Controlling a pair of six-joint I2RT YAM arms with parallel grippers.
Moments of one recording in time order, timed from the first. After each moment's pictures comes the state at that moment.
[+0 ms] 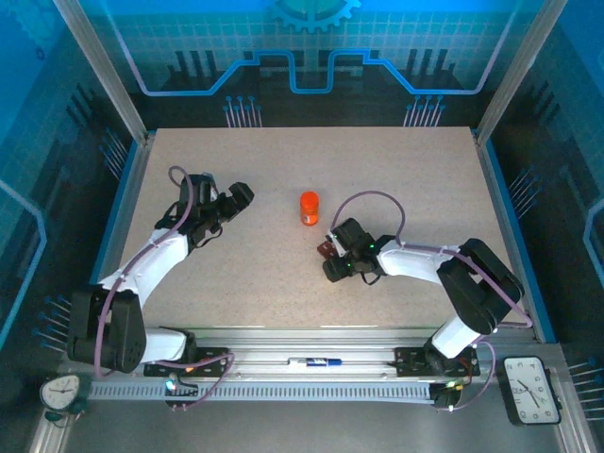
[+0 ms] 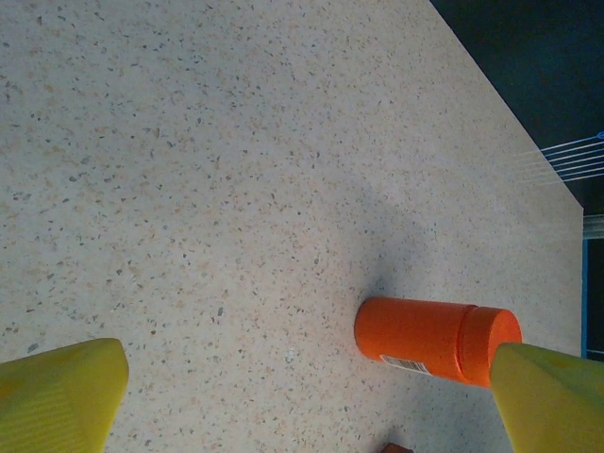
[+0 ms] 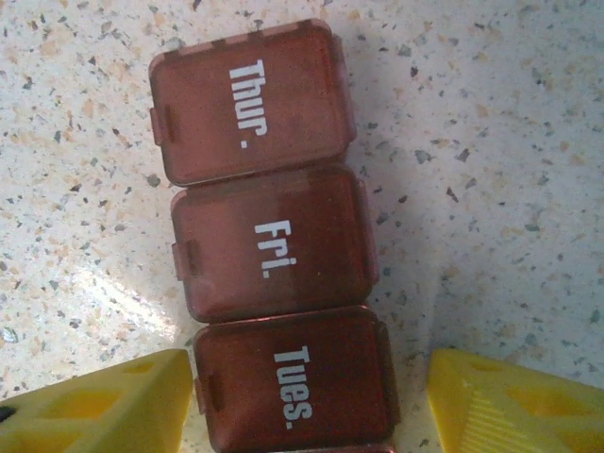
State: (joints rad) left arm -0.13 1.32 0.83 -0.20 0.18 -0.85; right arm 0.69 1.60 0.78 -0.30 0.02 0.22
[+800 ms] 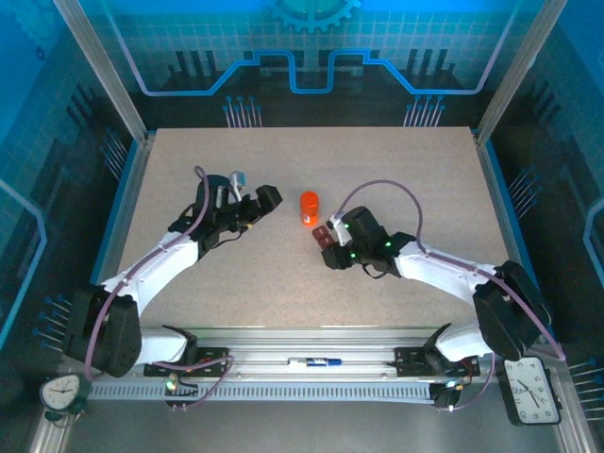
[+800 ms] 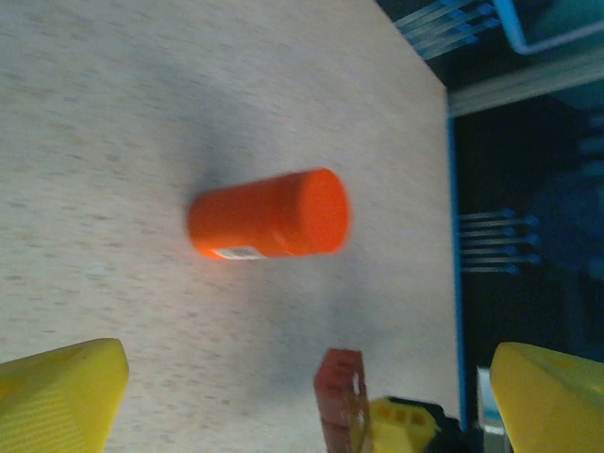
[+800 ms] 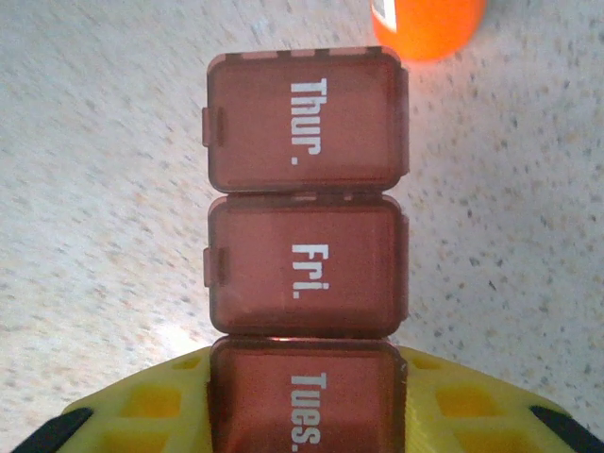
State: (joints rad) left arm -0.30 1.30 0.83 -0.06 0.40 -0.91; right arm 0.66 1.39 0.80 -0.29 -0.15 0.24
